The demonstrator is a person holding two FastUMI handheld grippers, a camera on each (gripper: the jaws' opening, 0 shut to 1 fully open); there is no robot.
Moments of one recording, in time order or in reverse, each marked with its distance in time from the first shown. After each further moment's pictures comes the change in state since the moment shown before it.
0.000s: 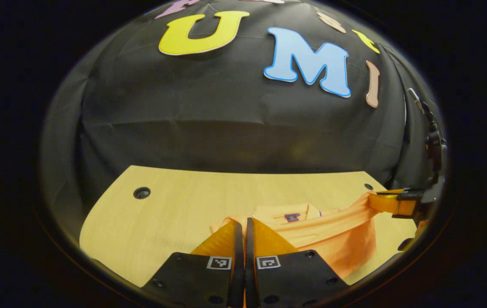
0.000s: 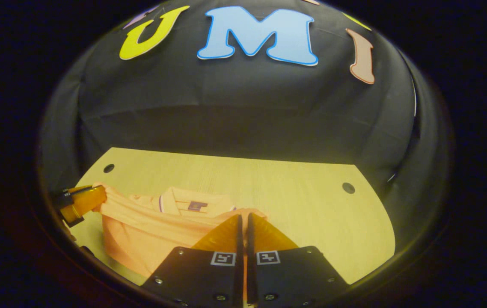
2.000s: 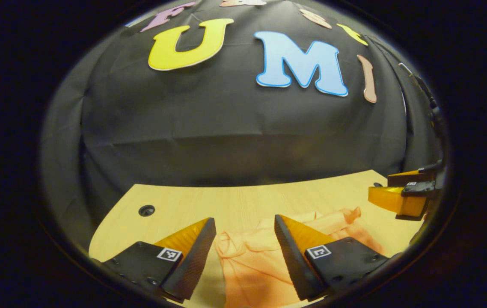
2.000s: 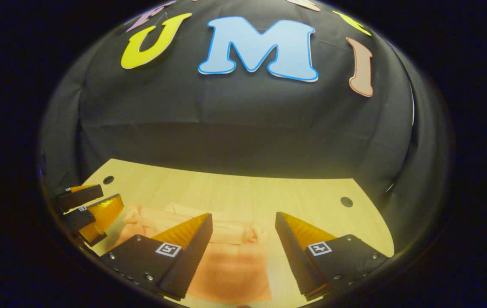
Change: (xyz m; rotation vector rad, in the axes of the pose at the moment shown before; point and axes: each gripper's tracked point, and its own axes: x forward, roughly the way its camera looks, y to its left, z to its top) left arm -0.011 -0.013 0.037 0.074 -0.082 0.053; right arm -0.038 0.001 0.034 -0.001 -0.138 -0.009
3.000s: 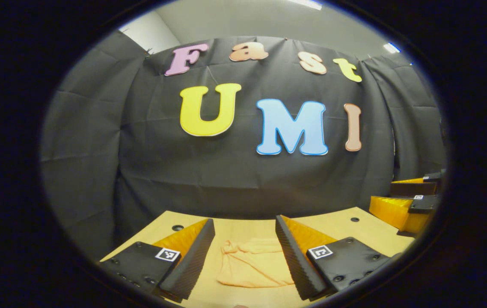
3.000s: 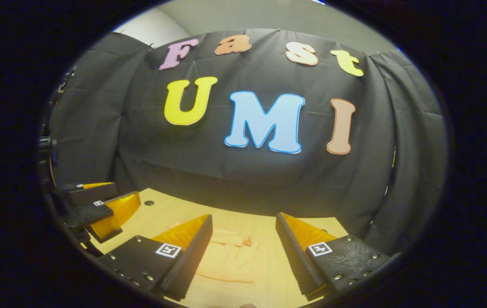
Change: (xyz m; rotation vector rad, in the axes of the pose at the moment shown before) left arm -0.248 -0.057 0.086 -0.024 -0.307 0.108; right arm -0.225 -0.020 0.041 -0.071 -0.351 0.084
